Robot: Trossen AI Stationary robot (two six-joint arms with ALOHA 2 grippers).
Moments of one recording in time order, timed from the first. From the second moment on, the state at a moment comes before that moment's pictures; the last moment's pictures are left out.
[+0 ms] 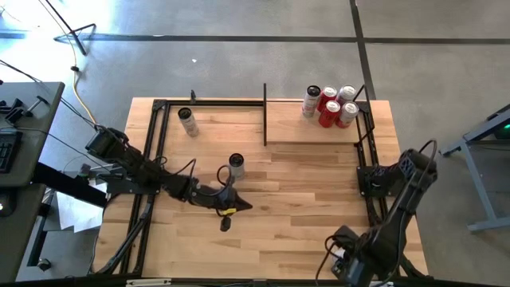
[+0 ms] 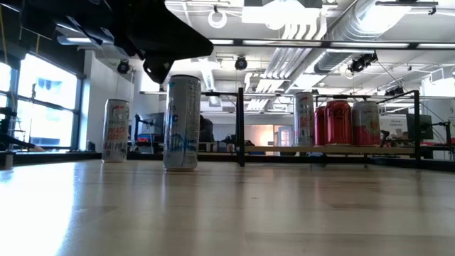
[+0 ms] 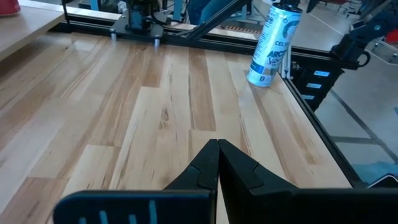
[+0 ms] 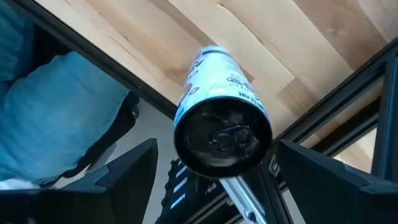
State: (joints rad) left arm -0.42 1.58 0.65 0.60 -0.30 -0.28; right arm 0.98 1.75 1.64 -1.37 -0.12 1.84
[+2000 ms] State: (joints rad) left arm -0.39 1.58 0.18 1.31 -0.44 -0.39; right arm -0.21 1.81 2.10 -1.57 0.13 -0.06
